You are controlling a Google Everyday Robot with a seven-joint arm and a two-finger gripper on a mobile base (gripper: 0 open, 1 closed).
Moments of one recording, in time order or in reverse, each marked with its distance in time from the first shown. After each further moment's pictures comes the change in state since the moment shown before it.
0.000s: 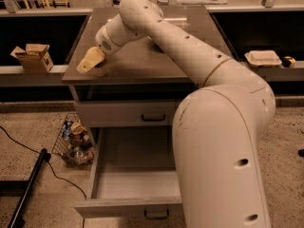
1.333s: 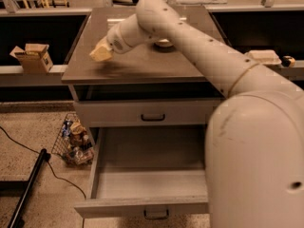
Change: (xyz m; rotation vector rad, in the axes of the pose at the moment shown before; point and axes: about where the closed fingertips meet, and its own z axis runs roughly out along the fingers) arm 0.002 0.003 -0.036 0.046 -0.088 0.022
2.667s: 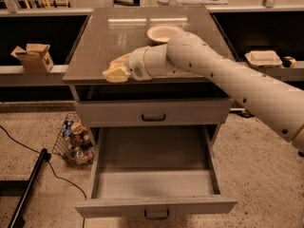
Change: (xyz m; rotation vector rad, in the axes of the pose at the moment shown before) arm 0.049 0.063 -0.067 0.049 -0.161 0.095
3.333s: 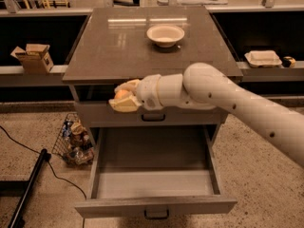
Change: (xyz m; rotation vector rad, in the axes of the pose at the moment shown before) arm 0.049 0.068 -0.031 -0.094 -0.049 -0.053
